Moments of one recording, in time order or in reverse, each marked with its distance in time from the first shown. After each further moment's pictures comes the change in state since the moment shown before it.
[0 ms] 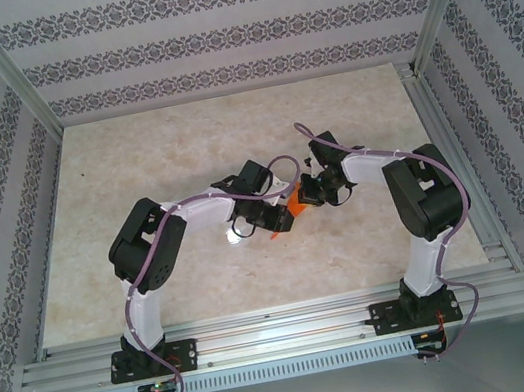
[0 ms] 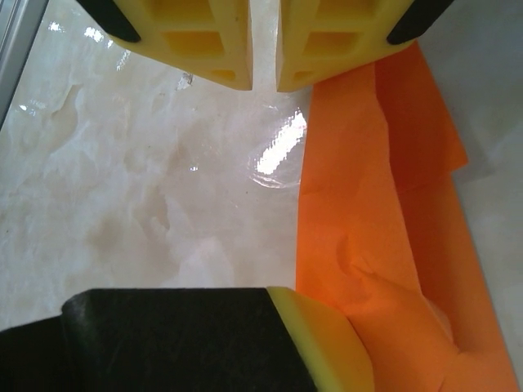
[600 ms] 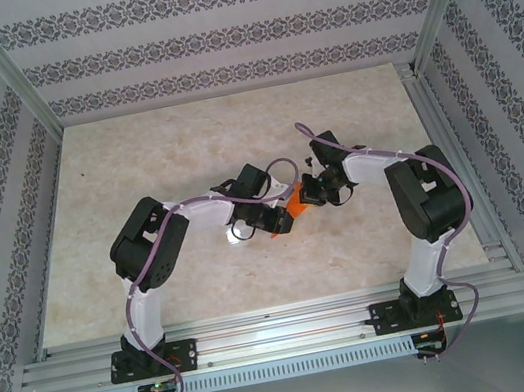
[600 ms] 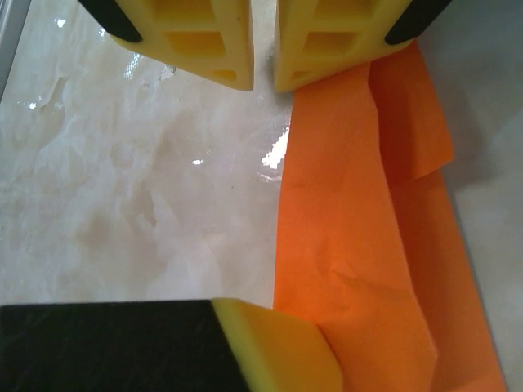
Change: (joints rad) left arm 0.006 0.016 -0.051 0.102 0.027 -0.009; right arm -0.005 -0.034 0.000 -0.034 0.014 -0.016
